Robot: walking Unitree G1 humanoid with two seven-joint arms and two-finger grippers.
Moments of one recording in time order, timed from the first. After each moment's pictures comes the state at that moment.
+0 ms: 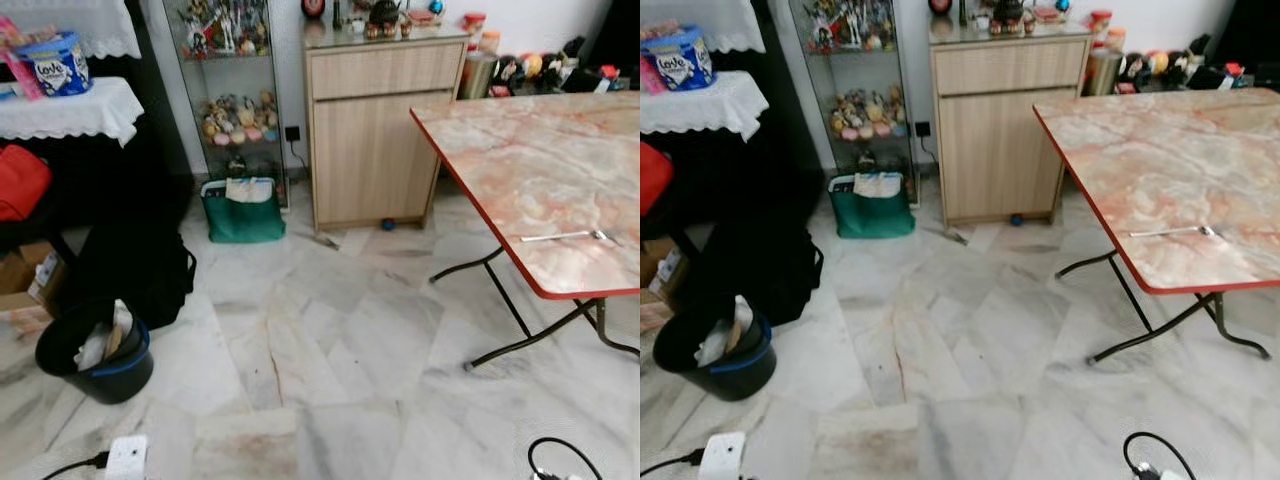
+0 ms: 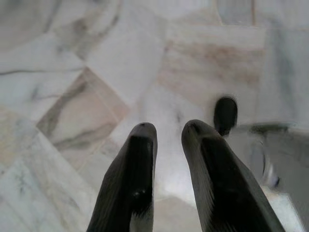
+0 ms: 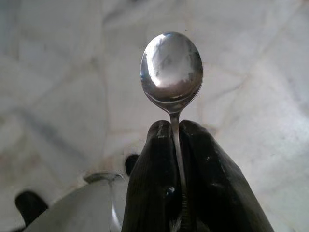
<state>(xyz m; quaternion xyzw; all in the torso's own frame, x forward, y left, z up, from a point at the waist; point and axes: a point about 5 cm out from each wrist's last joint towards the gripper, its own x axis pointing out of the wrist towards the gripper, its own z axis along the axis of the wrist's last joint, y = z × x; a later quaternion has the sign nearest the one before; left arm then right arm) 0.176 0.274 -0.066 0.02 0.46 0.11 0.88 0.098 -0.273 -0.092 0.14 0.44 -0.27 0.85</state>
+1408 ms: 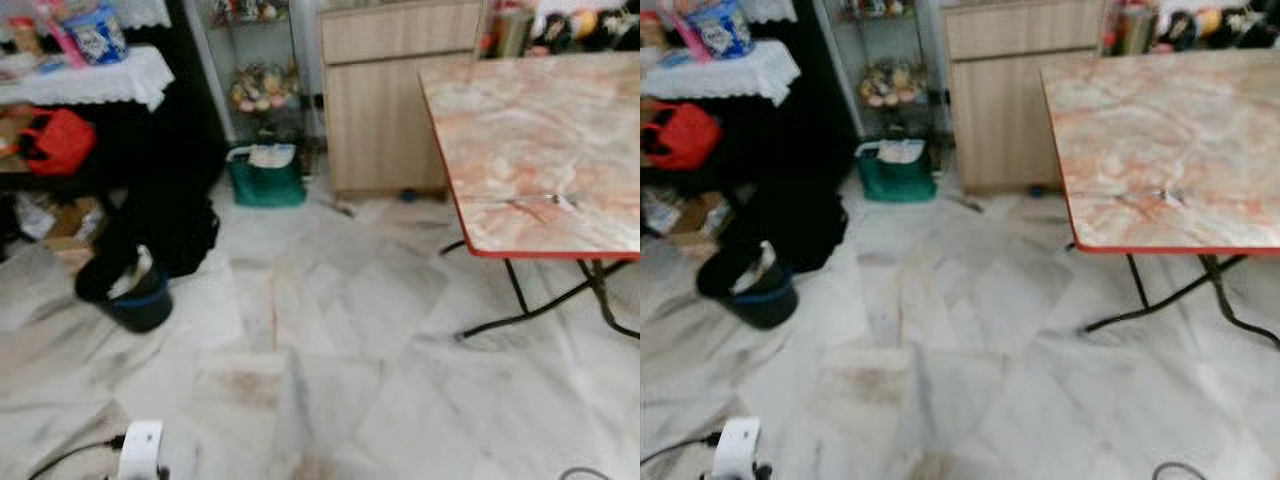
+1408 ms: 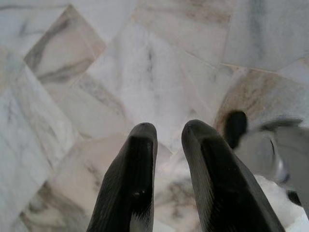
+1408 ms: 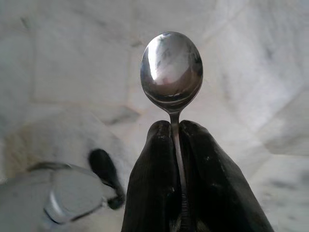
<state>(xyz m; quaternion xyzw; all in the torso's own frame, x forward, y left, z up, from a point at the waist) 0.181 0.257 -0.070 0.03 0.47 0.07 0.88 0.052 -0.312 -0.085 0.11 0.47 -0.28 0.83</state>
